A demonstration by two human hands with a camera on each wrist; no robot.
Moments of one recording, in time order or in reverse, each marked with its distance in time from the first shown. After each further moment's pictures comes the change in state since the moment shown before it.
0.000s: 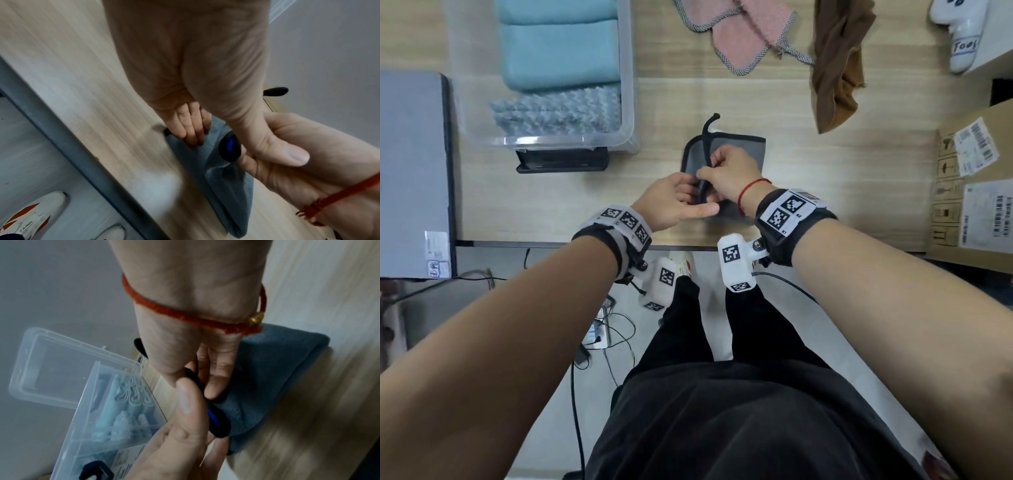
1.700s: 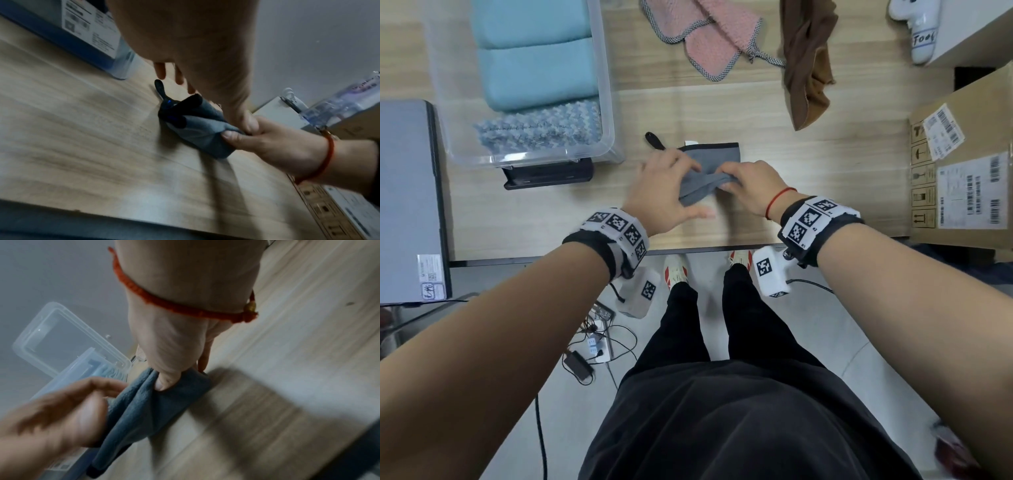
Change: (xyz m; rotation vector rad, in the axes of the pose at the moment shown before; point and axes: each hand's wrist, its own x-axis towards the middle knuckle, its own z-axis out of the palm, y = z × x) left_hand -0.012 0.034 0.003 1.051 0.254 0.534; right_hand -0.005 0.051 -0.057 -0.654 -0.069 -0.435
